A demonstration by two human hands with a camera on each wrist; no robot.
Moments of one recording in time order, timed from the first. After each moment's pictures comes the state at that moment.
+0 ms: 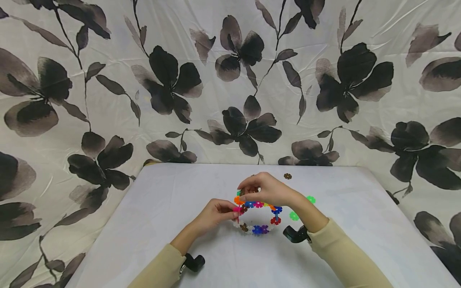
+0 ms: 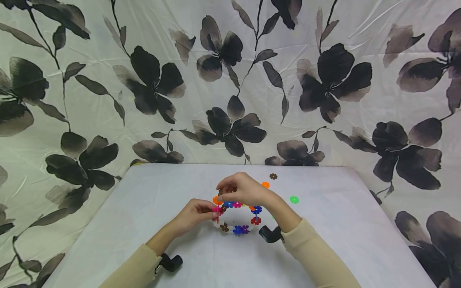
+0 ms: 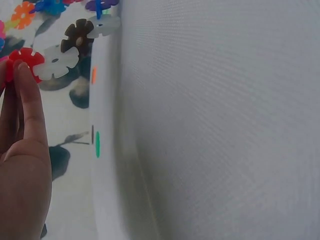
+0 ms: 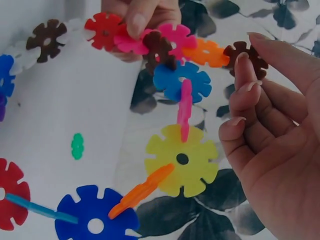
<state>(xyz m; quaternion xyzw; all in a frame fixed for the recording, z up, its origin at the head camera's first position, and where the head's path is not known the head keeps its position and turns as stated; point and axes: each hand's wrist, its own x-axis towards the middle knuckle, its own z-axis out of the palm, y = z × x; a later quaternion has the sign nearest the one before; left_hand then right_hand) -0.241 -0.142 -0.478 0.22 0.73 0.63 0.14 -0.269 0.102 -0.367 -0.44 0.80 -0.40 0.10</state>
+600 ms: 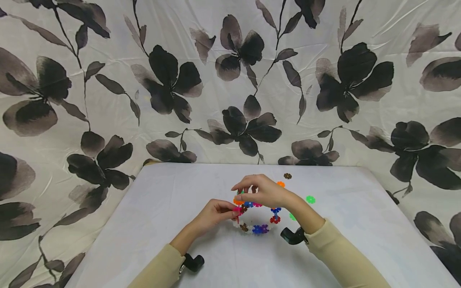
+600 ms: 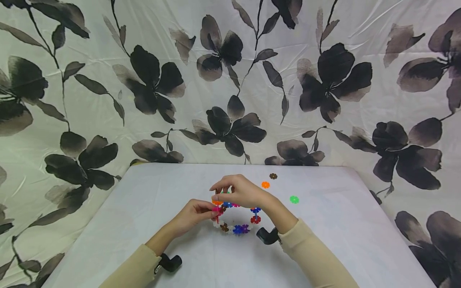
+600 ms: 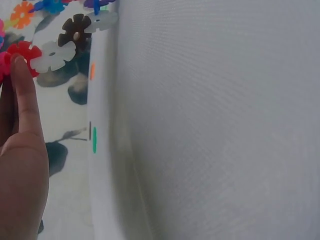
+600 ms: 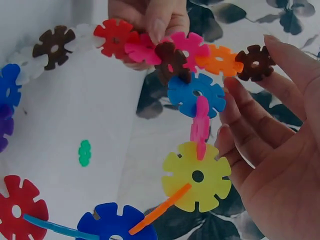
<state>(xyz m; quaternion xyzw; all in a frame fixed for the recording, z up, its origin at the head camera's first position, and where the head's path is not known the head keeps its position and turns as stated) -0.242 -0.146 -0.481 0.24 0.74 0.62 0.13 -0.268 0.093 -0.374 -0.46 0.80 -0.39 0.06</state>
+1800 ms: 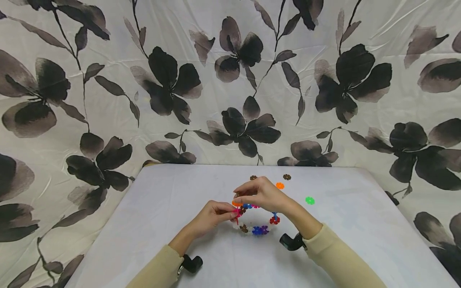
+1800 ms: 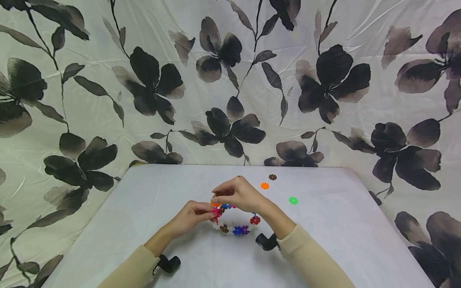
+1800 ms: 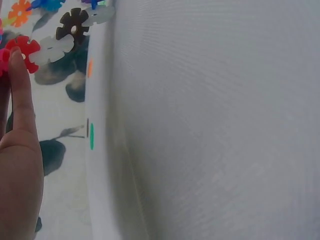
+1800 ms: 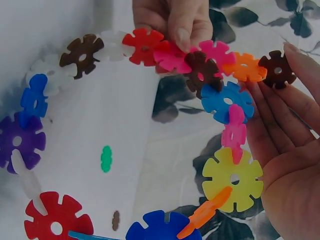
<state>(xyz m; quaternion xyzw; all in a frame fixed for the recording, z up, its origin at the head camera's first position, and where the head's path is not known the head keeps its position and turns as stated) -0.242 -0.149 -0.481 0.26 0.72 0.63 0.13 -0.264 0.092 -0.390 -0.41 0.76 -0.50 0.09</state>
